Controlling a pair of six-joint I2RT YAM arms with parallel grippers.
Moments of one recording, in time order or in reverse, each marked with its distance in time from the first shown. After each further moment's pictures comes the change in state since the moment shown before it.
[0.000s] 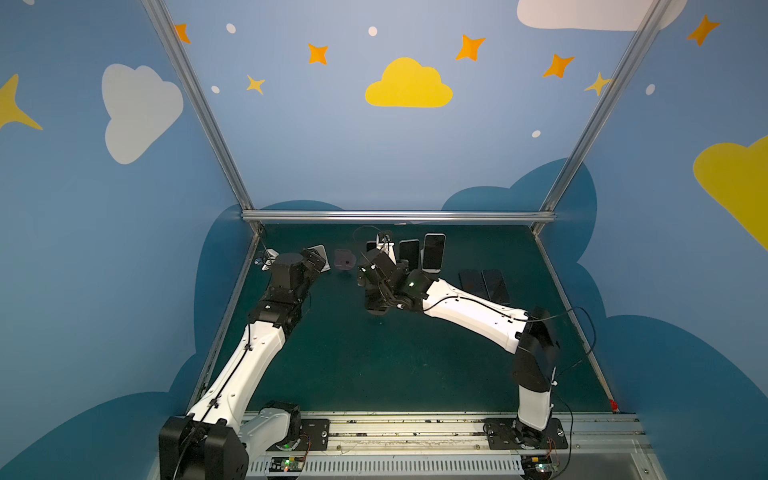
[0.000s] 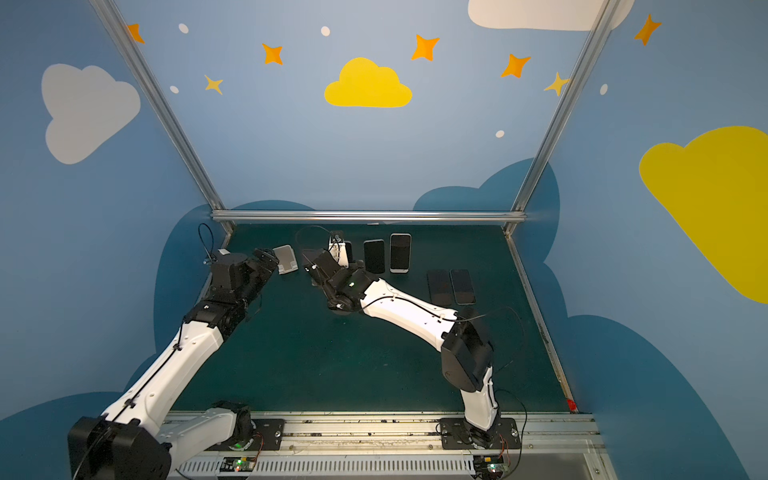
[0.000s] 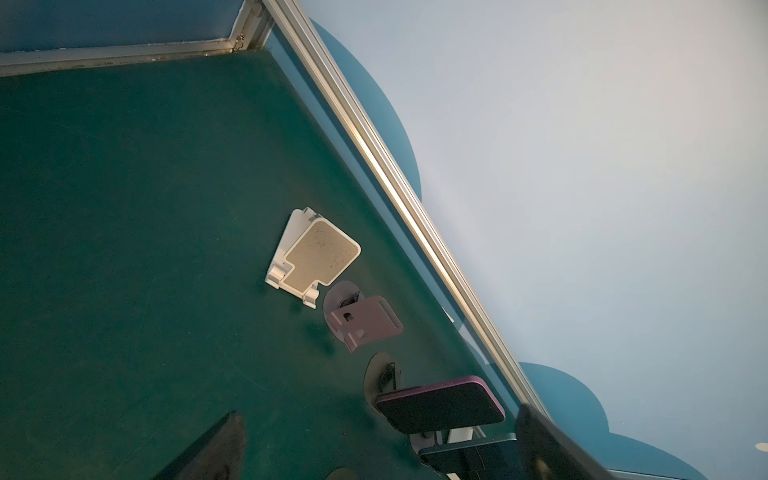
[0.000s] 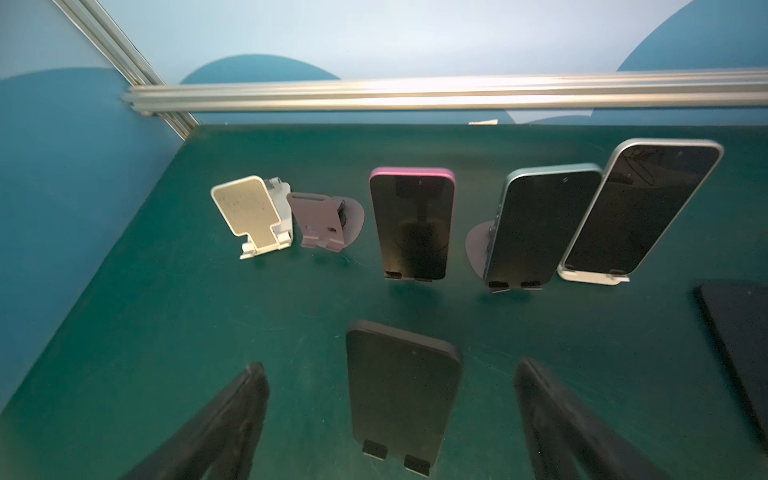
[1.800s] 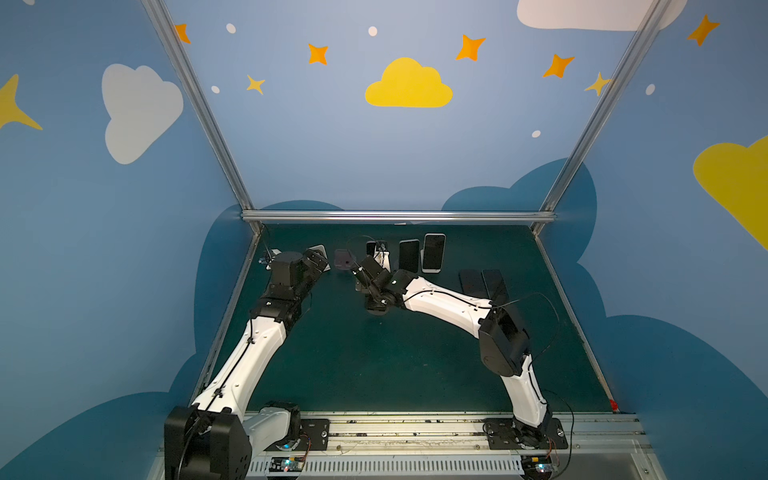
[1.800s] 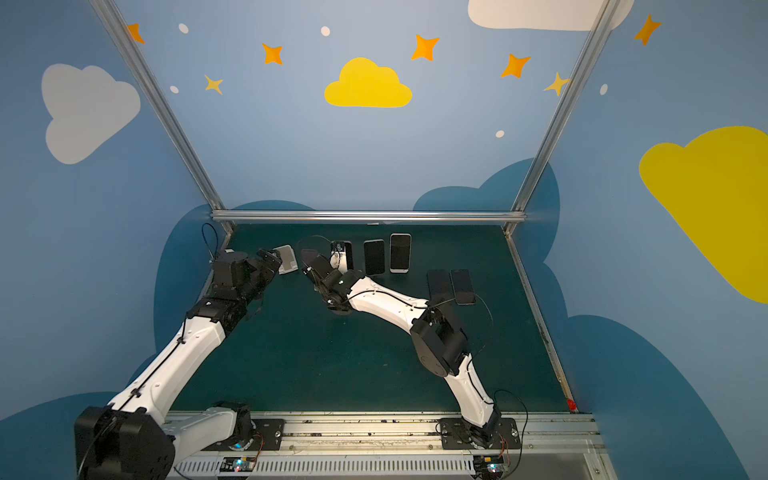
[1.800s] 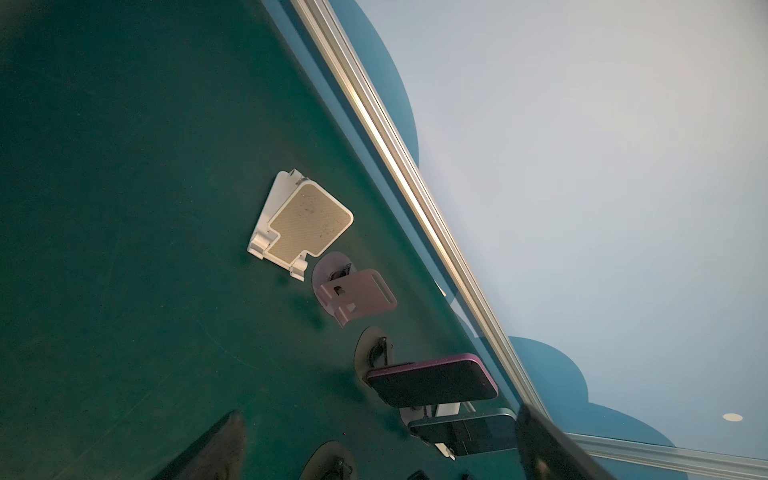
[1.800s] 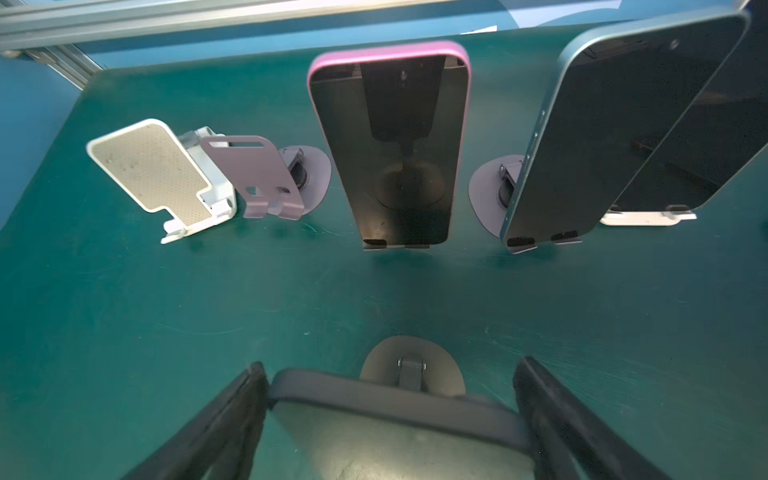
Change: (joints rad) left arm 0.029 0.046 0.001 0.015 0.126 -0.026; right arm -0.045 0.185 0.066 -0.039 -0.056 0.130
